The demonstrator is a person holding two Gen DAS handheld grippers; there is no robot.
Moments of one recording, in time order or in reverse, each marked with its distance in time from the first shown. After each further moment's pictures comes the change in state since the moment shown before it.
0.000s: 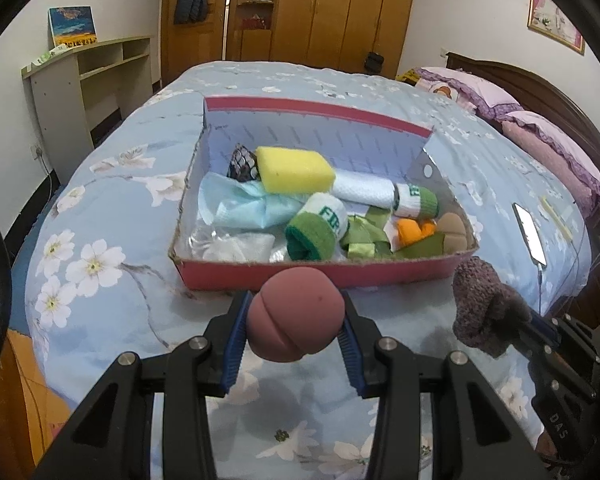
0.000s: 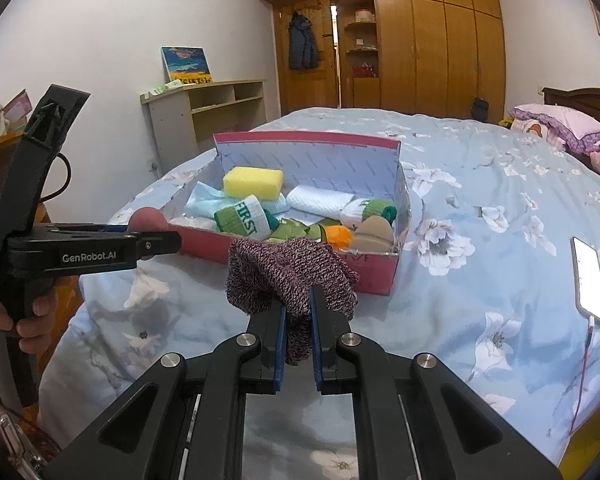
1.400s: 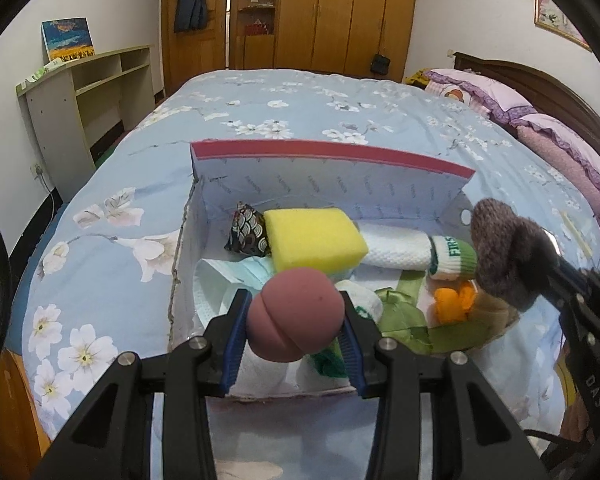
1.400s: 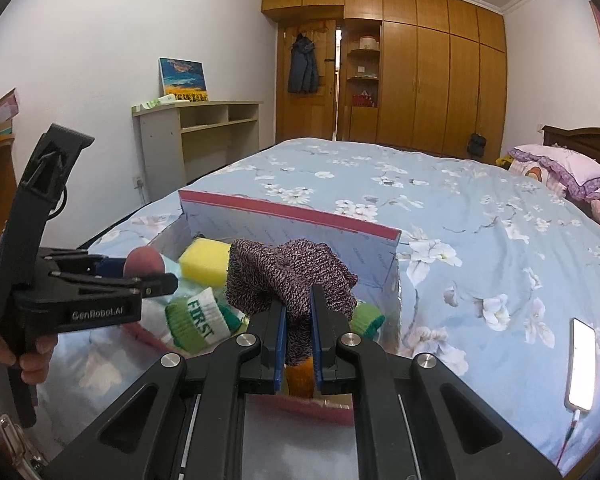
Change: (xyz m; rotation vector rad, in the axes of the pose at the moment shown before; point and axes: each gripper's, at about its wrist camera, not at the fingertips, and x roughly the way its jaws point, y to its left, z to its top) left arm 0.054 0.010 0.061 0.023 -0.010 0.039; right arm 0.056 -0.015 0.081 -0.072 -0.085 -0.051
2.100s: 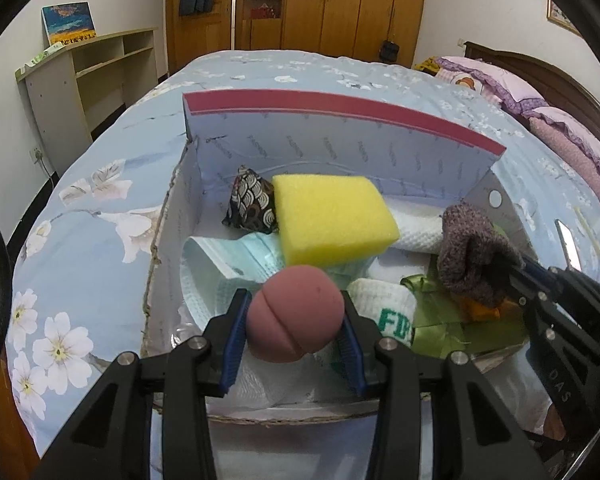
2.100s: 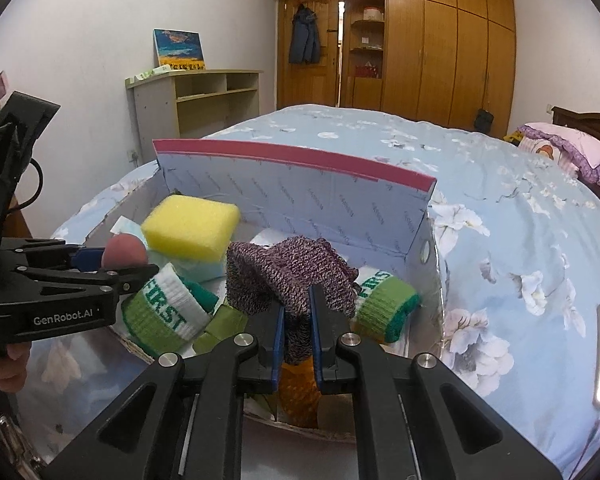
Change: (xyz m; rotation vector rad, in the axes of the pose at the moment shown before) left arm 0.037 0.006 -0.009 -0.015 0.056 0.015; right arm 0.058 -0.002 -0.022 0.002 0.109 0.011
